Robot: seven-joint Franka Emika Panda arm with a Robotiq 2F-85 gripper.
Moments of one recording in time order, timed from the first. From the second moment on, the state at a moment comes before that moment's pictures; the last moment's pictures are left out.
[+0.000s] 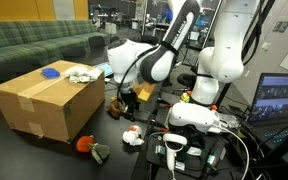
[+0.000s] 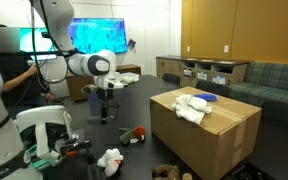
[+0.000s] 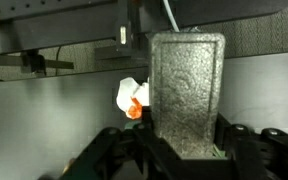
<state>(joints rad) 0.31 0.05 0.27 -2.64 -0.09 2.42 0.73</state>
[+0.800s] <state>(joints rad) 0.39 0.27 0.15 -2.69 -0.55 2.78 1.19</state>
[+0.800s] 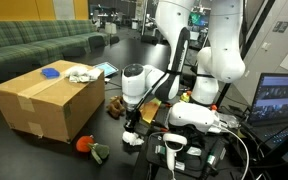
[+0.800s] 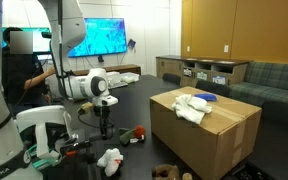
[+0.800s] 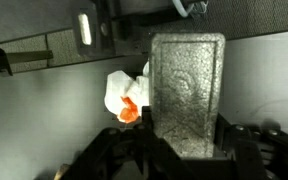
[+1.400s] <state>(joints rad) 0.53 0.56 0.05 -2.39 -0.57 2.78 1.23</state>
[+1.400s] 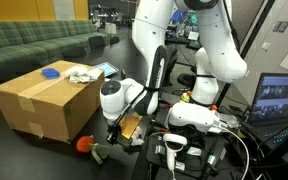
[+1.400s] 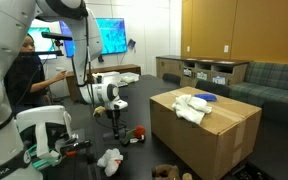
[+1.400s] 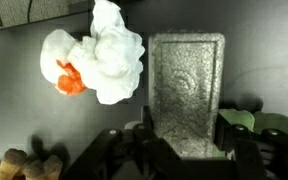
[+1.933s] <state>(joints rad) 0.67 0.72 -0.12 -2.24 -0.49 2.78 1.24</state>
